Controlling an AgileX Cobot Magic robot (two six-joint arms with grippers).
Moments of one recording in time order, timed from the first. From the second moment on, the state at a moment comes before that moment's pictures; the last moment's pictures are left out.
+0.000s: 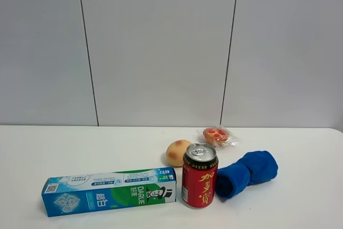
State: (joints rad) left arm -0.13 0.88 -1.34 0.07 1.21 0.04; right arm -0.01 0.00 -0.48 -0.02 1.06 0.10
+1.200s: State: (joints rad) left arm -0.01 0.06 -0.53 -0.03 1.02 -0.02; right arm -0.01 0.00 -0.48 -0.02 1.06 0.10
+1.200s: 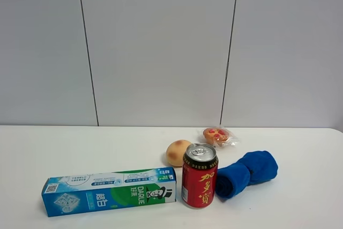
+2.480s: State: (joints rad) left arm 0.13 -0.01 -0.51 -0.03 1.05 0.00; right arm -0.01 0.00 -0.48 -0.02 1.06 0.10
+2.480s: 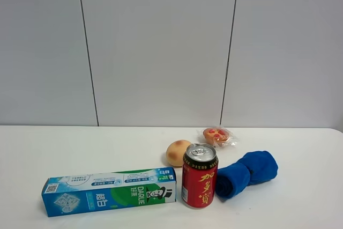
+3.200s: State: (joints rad) left arm 0.13 -0.01 -0.51 -0.03 1.05 0.00; right arm -0.01 0.00 -0.48 -0.02 1.06 0.10
